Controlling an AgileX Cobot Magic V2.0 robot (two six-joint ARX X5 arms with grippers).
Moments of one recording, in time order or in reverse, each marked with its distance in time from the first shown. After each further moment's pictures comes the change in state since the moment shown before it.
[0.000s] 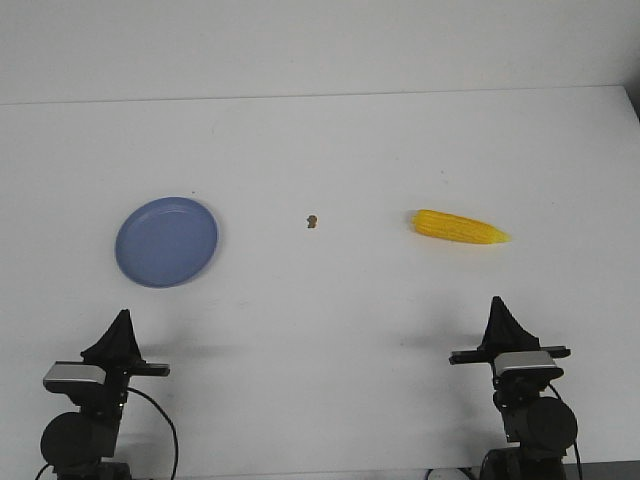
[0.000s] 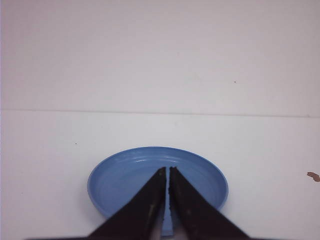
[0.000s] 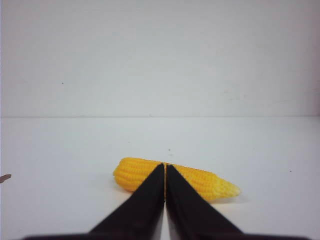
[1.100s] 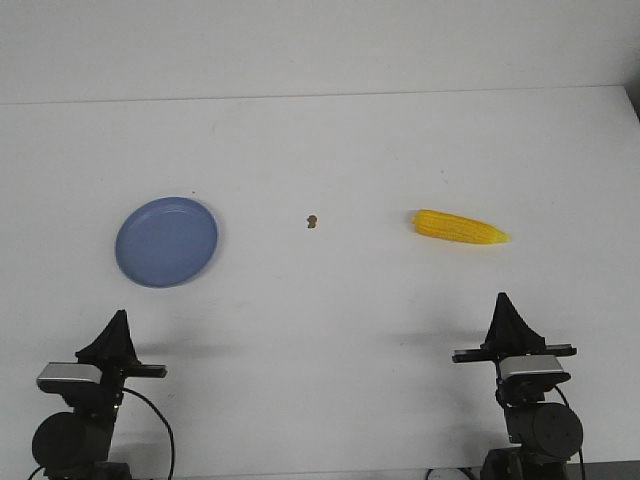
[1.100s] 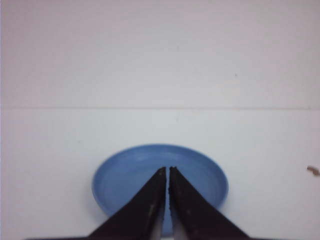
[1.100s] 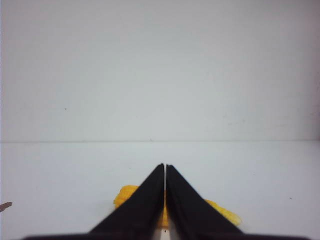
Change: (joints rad) left arm 0.000 0.008 0.102 -0.122 -0.006 0.020; right arm 0.000 0.000 0.023 0.061 -0.001 0.000
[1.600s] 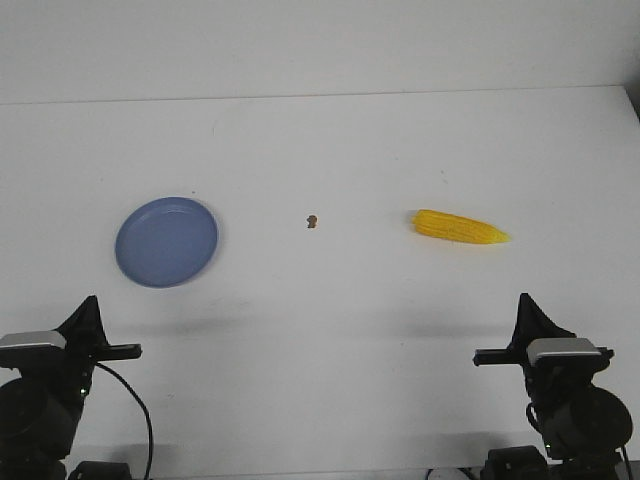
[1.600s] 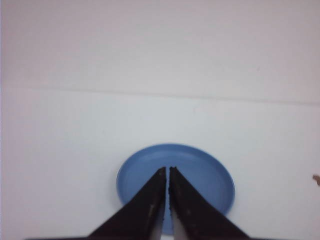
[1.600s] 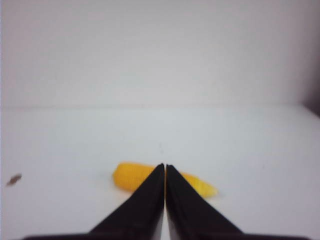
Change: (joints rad) left arm 0.000 0.354 0.512 -0.402 -0.074 -0.045; right arm 0.000 0.206 0.508 -0.588 0.033 0.008
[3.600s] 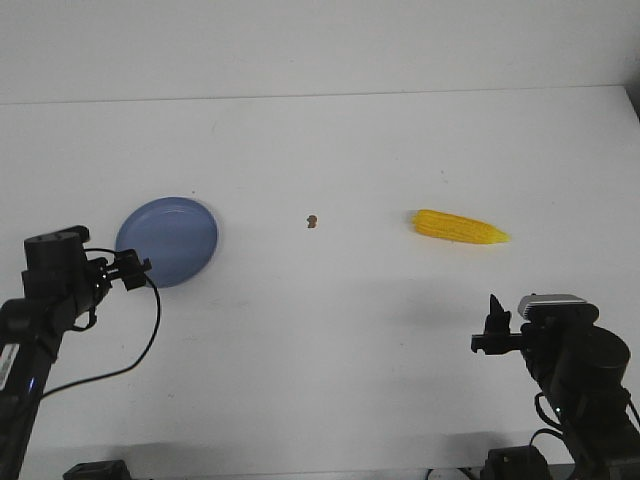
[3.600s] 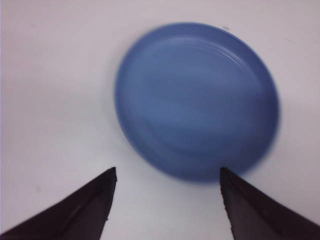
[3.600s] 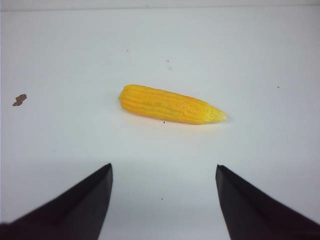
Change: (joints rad) left arm 0.149 0.847 0.414 -0.216 0.106 -0.129; right arm 0.000 0.326 0.286 -0.356 -0.034 0.030
